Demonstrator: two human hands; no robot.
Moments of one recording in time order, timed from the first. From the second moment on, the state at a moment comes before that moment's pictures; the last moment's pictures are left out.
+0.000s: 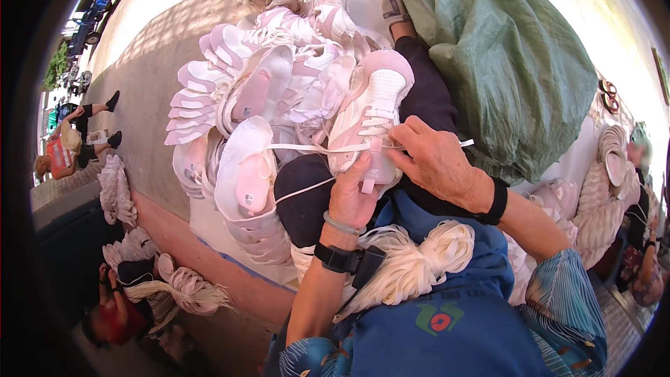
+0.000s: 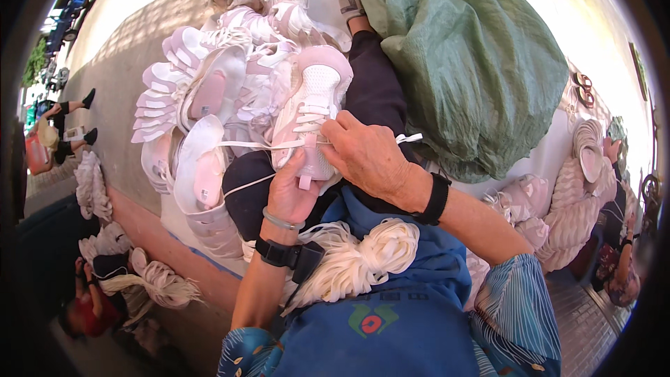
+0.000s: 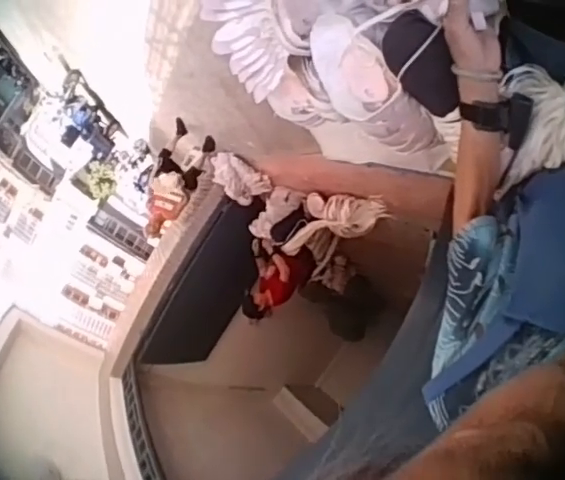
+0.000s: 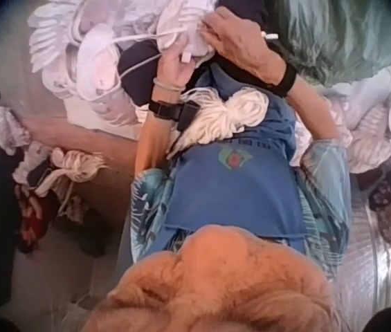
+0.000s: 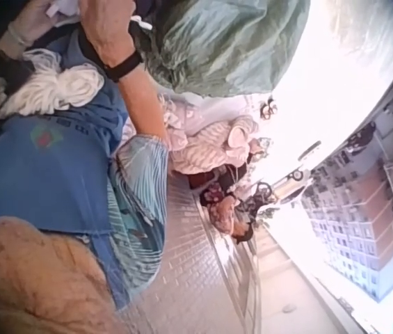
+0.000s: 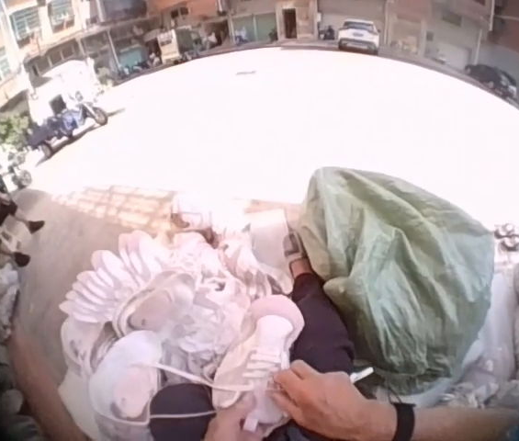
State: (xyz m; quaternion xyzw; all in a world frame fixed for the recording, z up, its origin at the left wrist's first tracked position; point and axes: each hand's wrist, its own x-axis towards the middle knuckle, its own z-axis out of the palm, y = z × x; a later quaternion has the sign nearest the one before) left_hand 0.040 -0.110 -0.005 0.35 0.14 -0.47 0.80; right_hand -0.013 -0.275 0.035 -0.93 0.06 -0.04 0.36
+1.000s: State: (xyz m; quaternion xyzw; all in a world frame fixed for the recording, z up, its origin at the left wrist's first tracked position) left_hand 0.045 -0.114 0.001 0.32 0.16 -0.48 0.80; right_hand -0.014 -0.286 0.032 -0.85 0.13 0.06 0.51
